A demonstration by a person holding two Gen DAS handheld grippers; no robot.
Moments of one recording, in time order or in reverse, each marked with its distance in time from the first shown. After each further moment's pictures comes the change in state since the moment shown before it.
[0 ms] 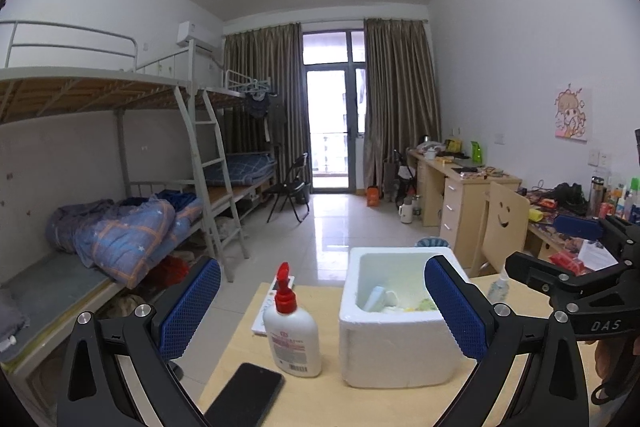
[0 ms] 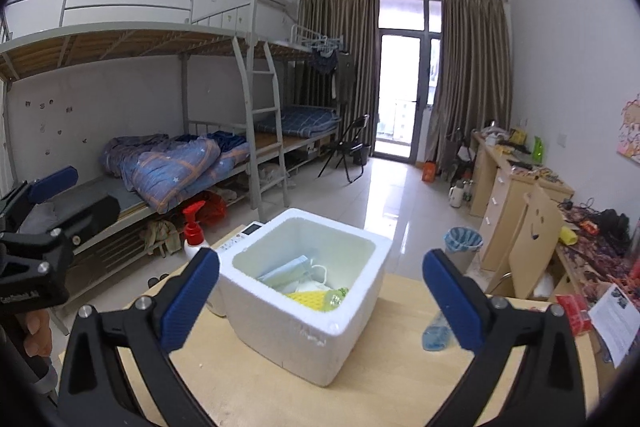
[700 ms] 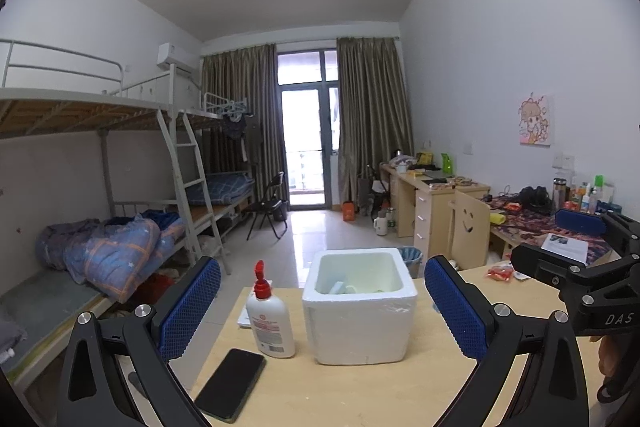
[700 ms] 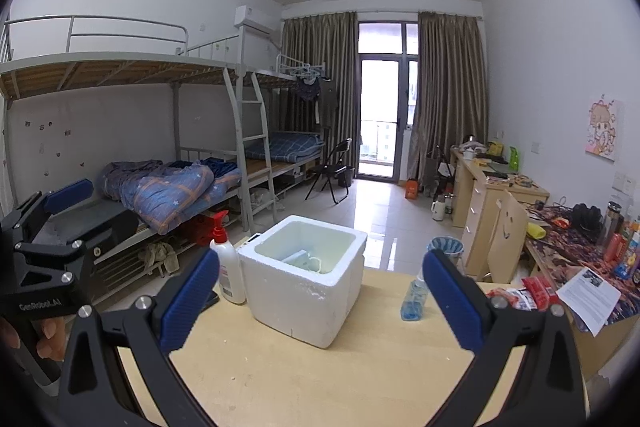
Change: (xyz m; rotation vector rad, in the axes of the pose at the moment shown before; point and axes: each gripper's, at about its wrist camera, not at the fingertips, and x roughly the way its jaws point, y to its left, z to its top) left arm -0.086 -0.020 -0.005 0.039 -0.071 -0.090; right arm -0.097 0.012 -0.021 0.040 -0.099 -0.062
